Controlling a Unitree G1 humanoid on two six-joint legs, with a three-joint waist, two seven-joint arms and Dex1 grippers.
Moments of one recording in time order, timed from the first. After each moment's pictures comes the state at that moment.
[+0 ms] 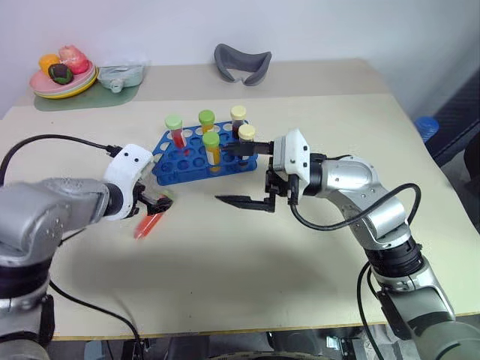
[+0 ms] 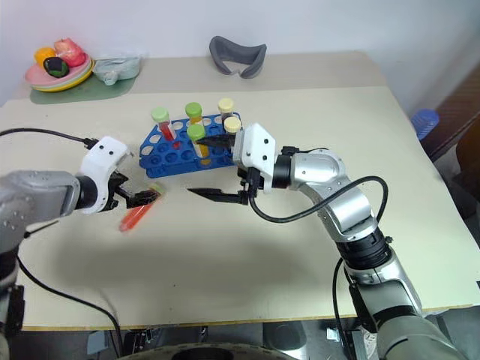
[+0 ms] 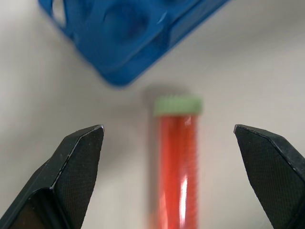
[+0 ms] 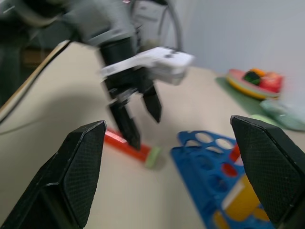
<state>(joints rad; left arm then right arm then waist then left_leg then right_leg) -0.61 0.96 -0.01 -0.38 -0.80 1.61 -0.31 -0.58 -0.49 0.25 -0.32 0.40 0.31 1.00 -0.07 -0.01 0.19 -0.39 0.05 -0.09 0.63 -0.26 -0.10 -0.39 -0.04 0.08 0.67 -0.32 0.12</state>
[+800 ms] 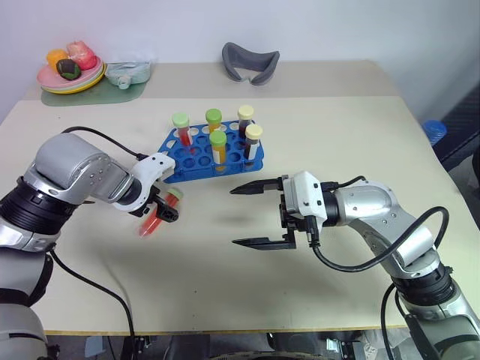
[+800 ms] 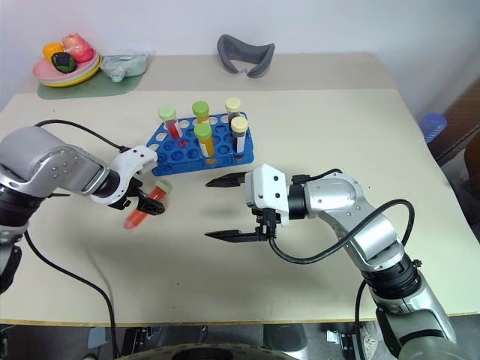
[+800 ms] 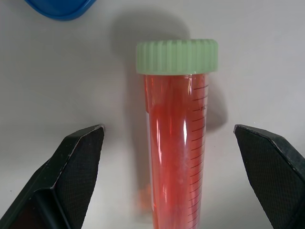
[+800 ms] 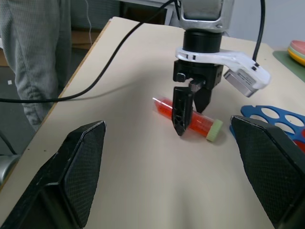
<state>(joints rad) -0.94 0.96 -0.48 -0.05 -0.87 1.61 -0.37 -0.45 -0.61 0.25 -0.49 0.45 0.41 1.05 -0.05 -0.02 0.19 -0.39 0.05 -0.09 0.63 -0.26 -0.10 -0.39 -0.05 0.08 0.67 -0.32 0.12</state>
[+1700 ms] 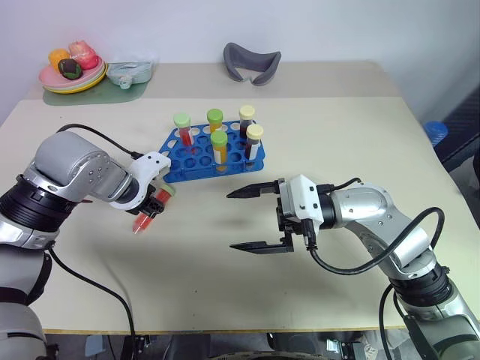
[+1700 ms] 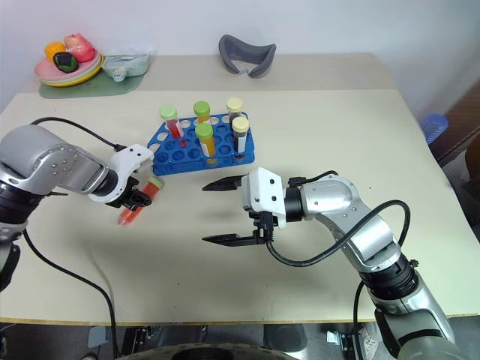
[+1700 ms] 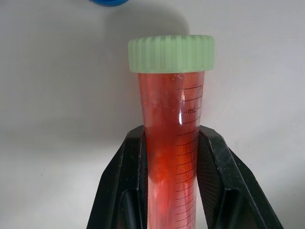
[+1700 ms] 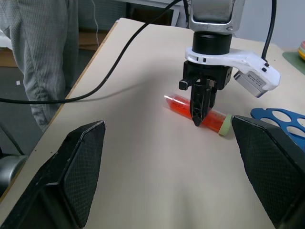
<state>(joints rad) -0.93 0.99 -0.48 -0.03 -0.94 1.60 -0.26 -0.45 -0.60 0.27 -0.50 0.45 0.41 1.05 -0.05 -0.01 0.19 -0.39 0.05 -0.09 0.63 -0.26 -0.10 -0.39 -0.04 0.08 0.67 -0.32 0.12</state>
